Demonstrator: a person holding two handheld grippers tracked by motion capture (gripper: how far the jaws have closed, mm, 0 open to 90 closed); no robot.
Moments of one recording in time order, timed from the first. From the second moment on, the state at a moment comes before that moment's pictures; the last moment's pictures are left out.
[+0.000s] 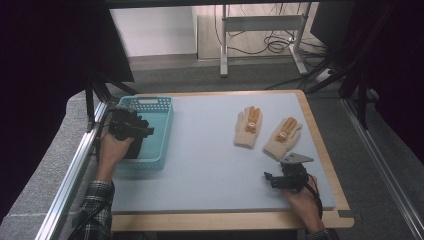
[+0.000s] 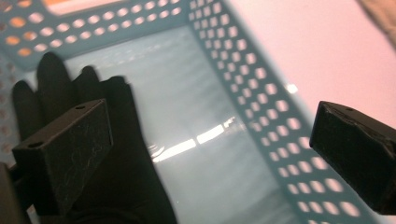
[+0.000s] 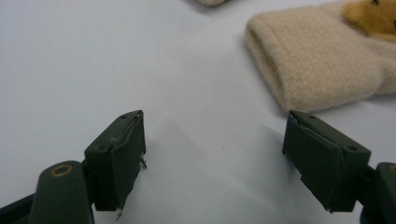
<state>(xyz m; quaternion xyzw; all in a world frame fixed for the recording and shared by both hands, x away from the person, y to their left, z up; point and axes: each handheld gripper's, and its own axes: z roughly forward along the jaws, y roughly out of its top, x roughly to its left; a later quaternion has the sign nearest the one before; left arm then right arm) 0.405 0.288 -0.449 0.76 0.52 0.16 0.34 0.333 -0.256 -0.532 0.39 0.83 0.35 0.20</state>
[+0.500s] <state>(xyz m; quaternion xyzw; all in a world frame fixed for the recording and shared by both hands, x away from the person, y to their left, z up) 0.383 0.234 -0.436 0.79 0.45 0.16 0.37 0.333 -0.256 -0.532 0.40 0.83 0.35 0.20</state>
